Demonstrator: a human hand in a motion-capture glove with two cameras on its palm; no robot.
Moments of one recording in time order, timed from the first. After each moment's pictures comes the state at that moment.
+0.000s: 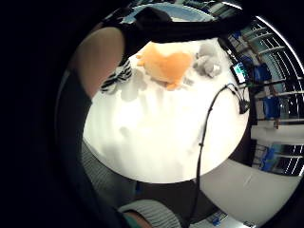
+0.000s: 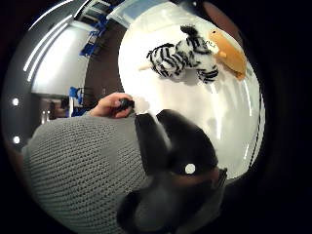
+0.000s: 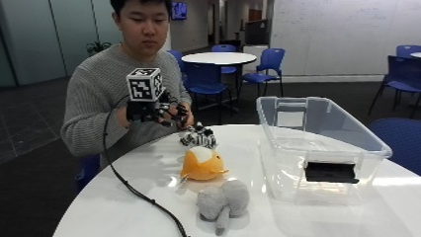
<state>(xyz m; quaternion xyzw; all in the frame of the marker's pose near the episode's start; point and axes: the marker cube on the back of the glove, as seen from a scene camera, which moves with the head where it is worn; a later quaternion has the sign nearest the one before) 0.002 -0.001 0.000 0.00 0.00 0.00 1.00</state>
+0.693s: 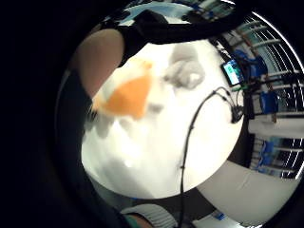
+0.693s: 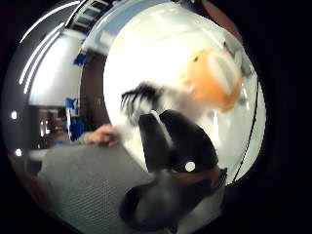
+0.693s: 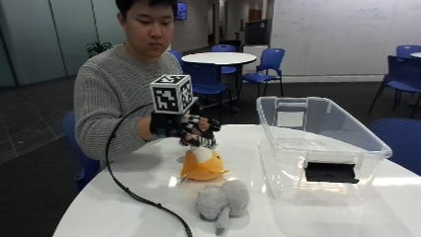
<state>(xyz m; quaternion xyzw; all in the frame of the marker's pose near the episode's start) 0.104 -0.116 -0.012 0.02 0.01 0.08 1.00</state>
